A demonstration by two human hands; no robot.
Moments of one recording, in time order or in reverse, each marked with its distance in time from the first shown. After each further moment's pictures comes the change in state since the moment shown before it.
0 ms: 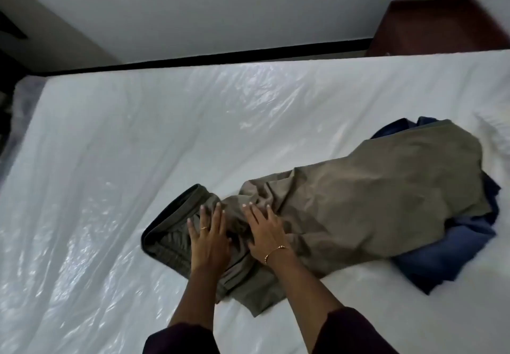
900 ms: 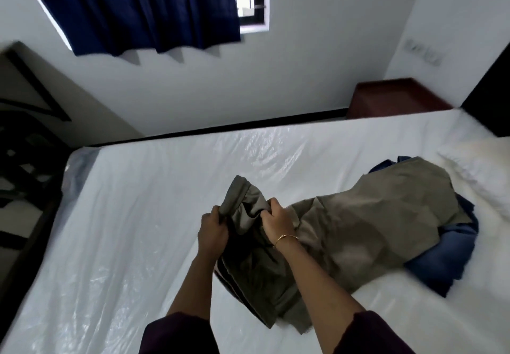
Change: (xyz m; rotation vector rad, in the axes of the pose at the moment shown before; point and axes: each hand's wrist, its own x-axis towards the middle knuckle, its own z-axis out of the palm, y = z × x) left_hand -0.002 -0.100 -0.127 -0.887 0.014 -0.303; right_hand -0.032 -0.131 -0.089 0.844 0.438 0.211
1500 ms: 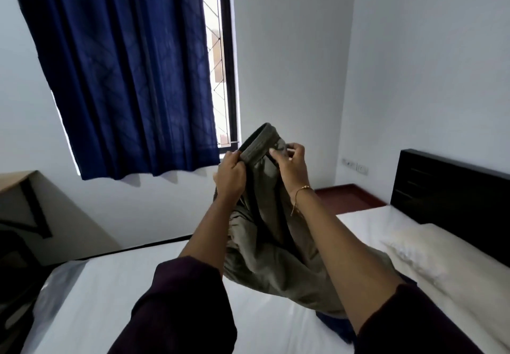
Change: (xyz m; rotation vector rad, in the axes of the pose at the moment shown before) left_hand -0.091 0.297 -0.185 -0.440 0.200 0.657; right_hand -0.128 -0.255 -0.207 0.507 0.431 -0.545
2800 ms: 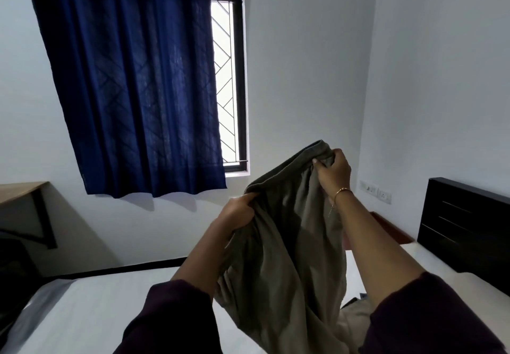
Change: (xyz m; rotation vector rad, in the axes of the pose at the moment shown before) left_hand 0.075 -0.032 0.108 0.527 -0.384 -0.059; right_hand 0.174 0.049 -0.117 -0.247 0.196 -0.168
